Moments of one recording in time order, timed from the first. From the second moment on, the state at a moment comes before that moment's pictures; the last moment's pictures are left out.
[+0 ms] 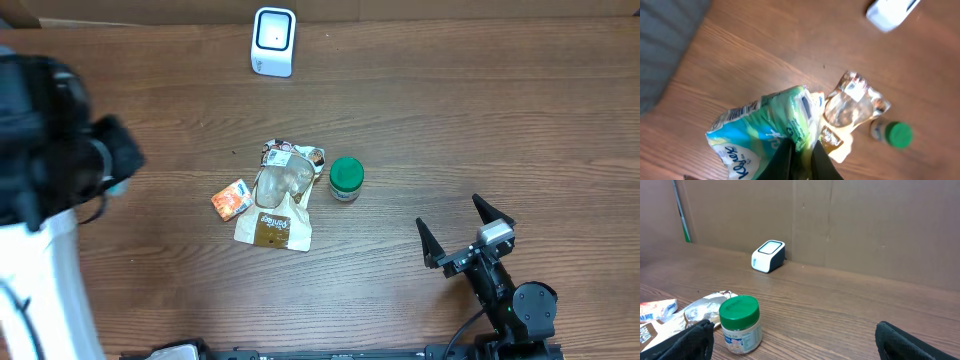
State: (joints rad) left arm 0.15 1.41 1.92 -1.58 0.04 -0.38; right arm 0.12 0.01 0.02 -0.01 -0.27 -0.03
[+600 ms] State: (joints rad) left arm 0.01 1.42 1.05 -0.88 -0.15 -0.39; right arm 0.12 0.01 0.02 -0.01 -0.27 -0.03
